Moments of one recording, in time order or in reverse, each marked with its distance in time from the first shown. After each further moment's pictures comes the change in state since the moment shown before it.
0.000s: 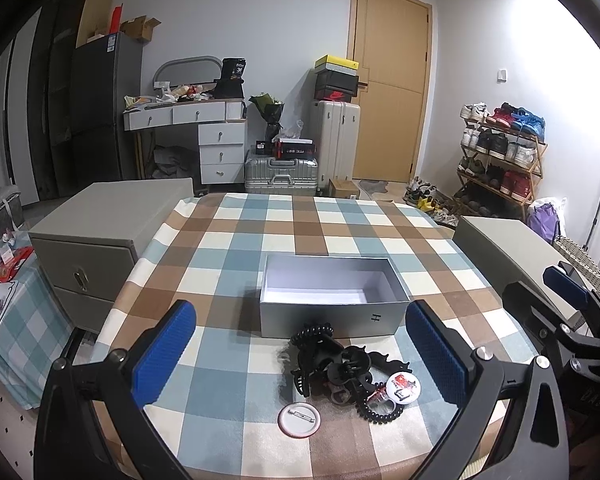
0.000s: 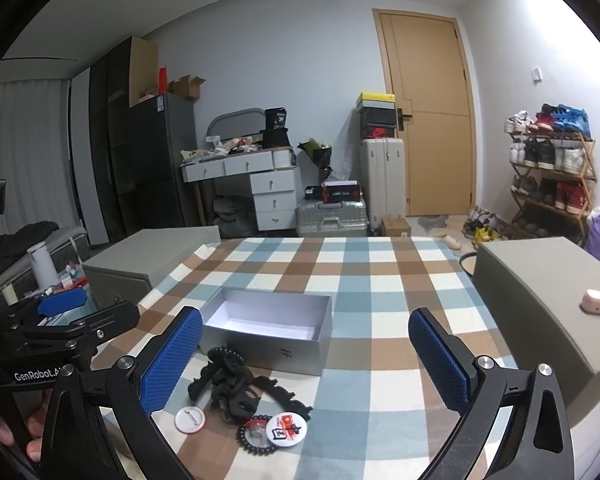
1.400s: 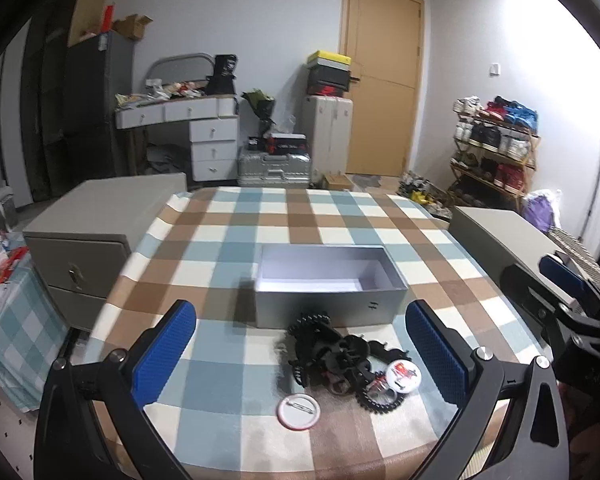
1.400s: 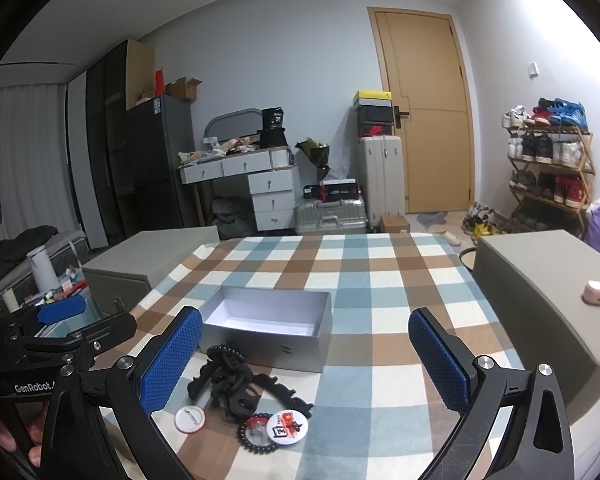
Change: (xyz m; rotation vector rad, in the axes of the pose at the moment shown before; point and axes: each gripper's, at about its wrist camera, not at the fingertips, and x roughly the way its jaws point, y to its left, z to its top) left arm 0.004 0.002 -0.011 0.014 0.025 -0.059; right arm 0.001 -0.003 -0.006 0.020 0.000 -0.005
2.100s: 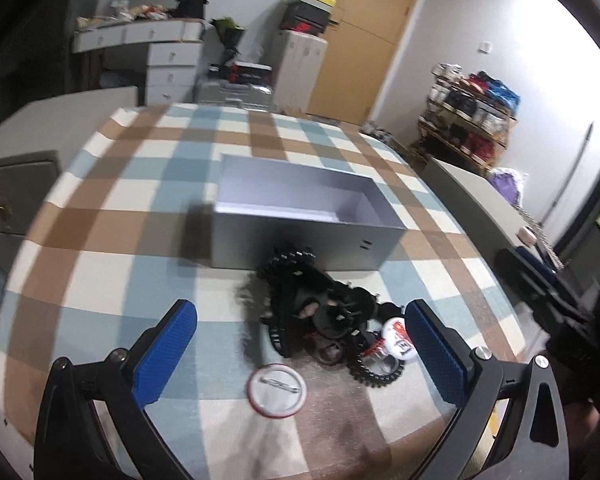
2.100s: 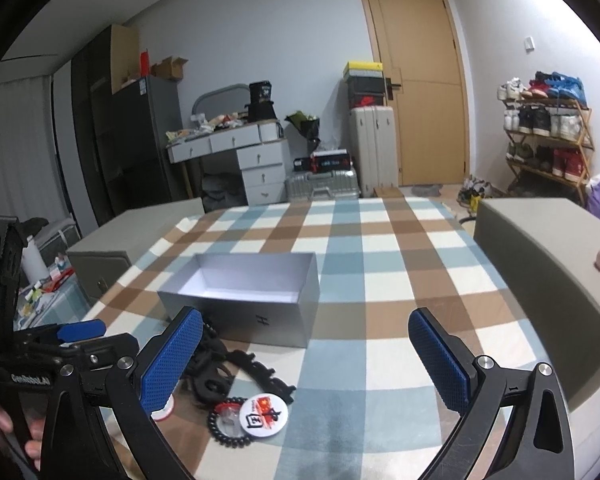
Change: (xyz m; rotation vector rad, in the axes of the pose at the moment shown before) left arm 0.053 0.019 -0.027 -0.089 0.229 -0.224; right arm 0.046 -0.021 -0.032 0.032 0.107 -0.019
